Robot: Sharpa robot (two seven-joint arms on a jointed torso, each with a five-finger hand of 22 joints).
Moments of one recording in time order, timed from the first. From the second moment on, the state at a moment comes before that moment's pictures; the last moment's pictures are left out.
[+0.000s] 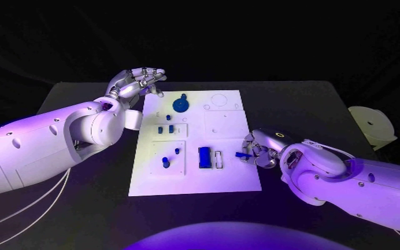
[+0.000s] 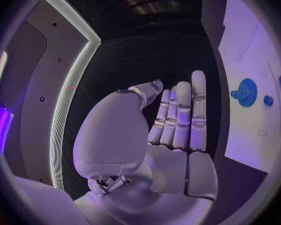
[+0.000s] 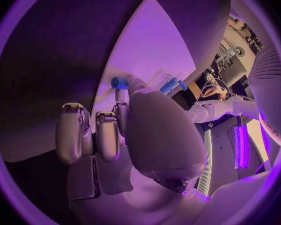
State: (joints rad) left arm 1.11 -0.91 0.03 1.51 -0.01 -0.29 0.42; left_hand 1.38 -0.18 0.59 0.08 0.05 0.82 0.20 0.44 0.18 0.91 0.13 0.48 0.09 1.03 0.05 1.21 0.33 0.17 1.04 0.14 0.82 0.47; right arm 0.99 -0.98 -0.12 1.80 -1.56 -0.39 -0.43; right_hand 1.50 -0.13 0.30 0.39 0.17 0.97 0.07 0.42 0.70 1.42 -0.02 1.24 1.33 1.46 -0.08 1.50 1.31 0.05 1.46 0.03 1.35 1.31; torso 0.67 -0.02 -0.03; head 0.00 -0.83
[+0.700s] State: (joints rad) left arm 1.11 -0.91 0.03 1.51 -0.01 -0.29 0.42; left_hand 1.38 -0.18 0.59 0.08 0.05 0.82 0.20 0.44 0.18 0.91 0.13 0.48 0.09 1.03 0.05 1.21 0.33 0.17 1.04 0.14 0.82 0.47; right arm 1.00 -0.93 -0.13 1.85 -1.42 -0.45 -0.42; right_hand 1.23 -0.18 0.57 0.25 0.20 0.96 0.07 0.46 0.76 1.43 -0.02 1.25 1.31 1.46 -0.08 1.50 1.31 0.05 1.46 0.03 1.35 1.31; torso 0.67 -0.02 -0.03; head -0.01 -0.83
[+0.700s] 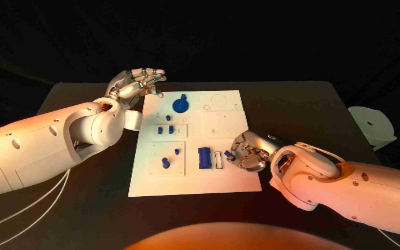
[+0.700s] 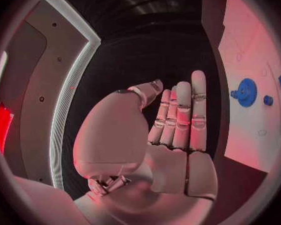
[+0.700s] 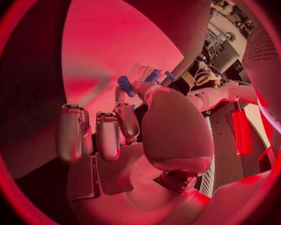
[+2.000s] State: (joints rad) left arm 1.11 -0.90 0.03 1.50 -0.01 -0.28 0.42; left_hand 1.38 -0.18 0.59 0.08 0.05 0.81 0.20 0.45 0.18 0.90 0.14 0.49 0.09 1.03 0.05 1.21 0.33 0.17 1.04 0.14 0.82 0.47; right arm 0.99 -0.85 -0.13 1.77 -1.29 -0.42 -0.39; right_hand 1.01 -0.17 0.58 0.19 0.20 1.02 0.04 0.46 0.74 1.46 -0.03 1.31 1.31 1.46 -0.08 1.50 1.31 0.05 1.46 0.03 1.37 1.31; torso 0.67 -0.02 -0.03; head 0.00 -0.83
